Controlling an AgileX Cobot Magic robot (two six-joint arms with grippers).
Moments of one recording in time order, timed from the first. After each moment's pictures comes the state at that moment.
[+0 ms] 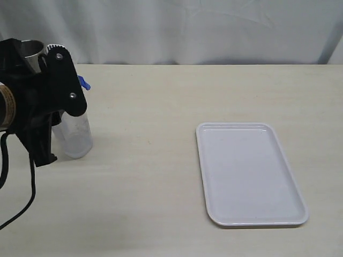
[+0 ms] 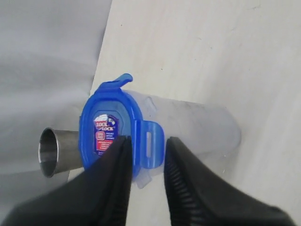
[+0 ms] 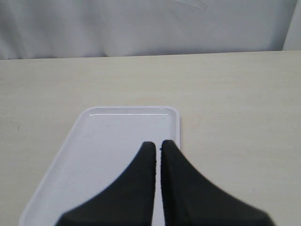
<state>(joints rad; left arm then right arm) -0.68 1.25 -0.72 0.98 0.52 -0.07 0.06 0.02 0.00 0.12 0.32 -0.06</state>
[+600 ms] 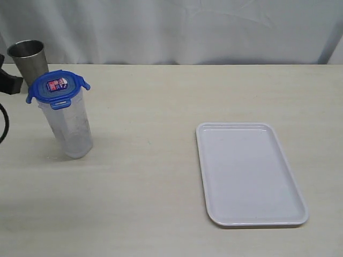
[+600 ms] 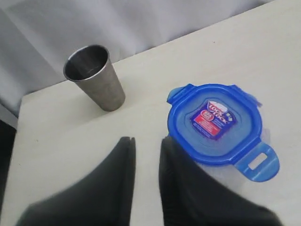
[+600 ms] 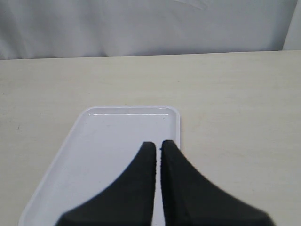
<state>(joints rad) -0.33 1.09 -0.80 0.62 0.46 -0.39 0.06 0.02 0.00 0.12 0.32 -0.06</state>
